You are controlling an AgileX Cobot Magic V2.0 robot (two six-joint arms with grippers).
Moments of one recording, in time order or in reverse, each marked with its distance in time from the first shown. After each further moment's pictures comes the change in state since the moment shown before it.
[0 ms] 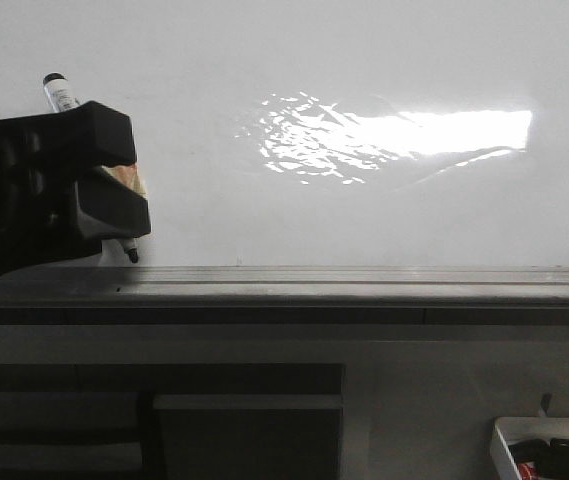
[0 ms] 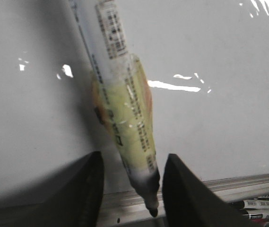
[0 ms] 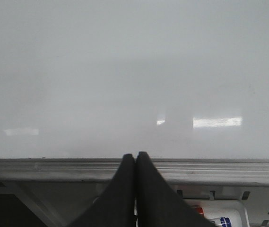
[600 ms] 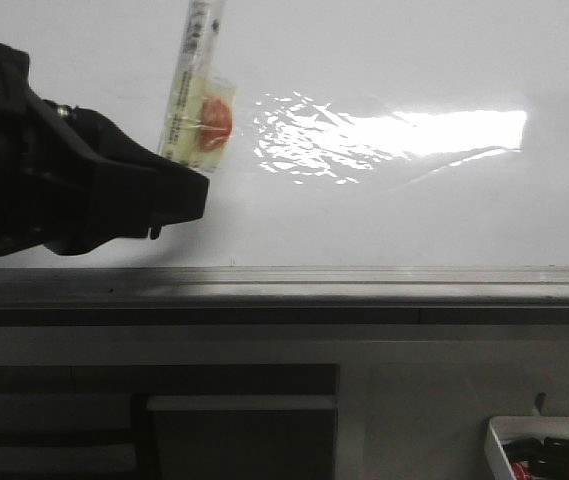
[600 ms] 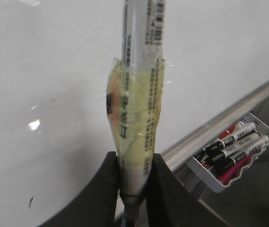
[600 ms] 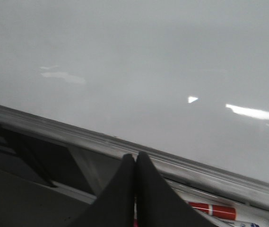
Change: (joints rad) left arm -0.002 -0.037 0.000 0.586 -0.029 0.015; right arm 0.202 0.112 -0.243 -0.044 0.272 -0.050
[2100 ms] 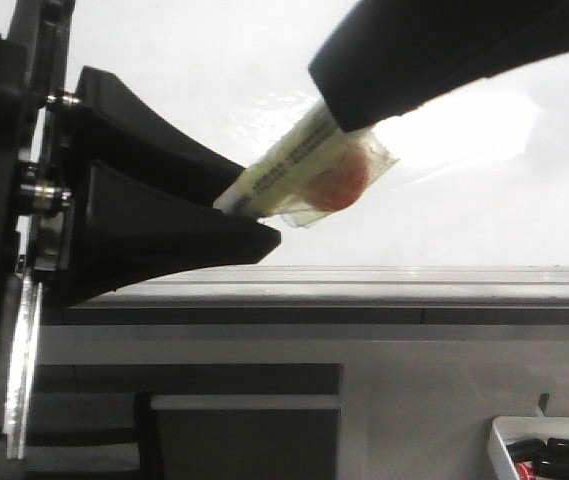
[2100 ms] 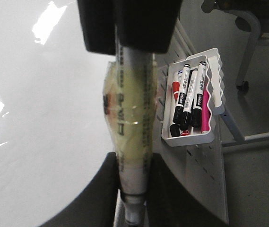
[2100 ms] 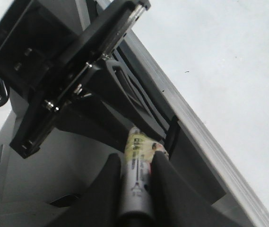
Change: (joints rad) left arm 0.000 -0.041 0.002 0.651 -0.049 0.279; right arm 0.636 0.466 -0.353 0.090 0.008 -0.216
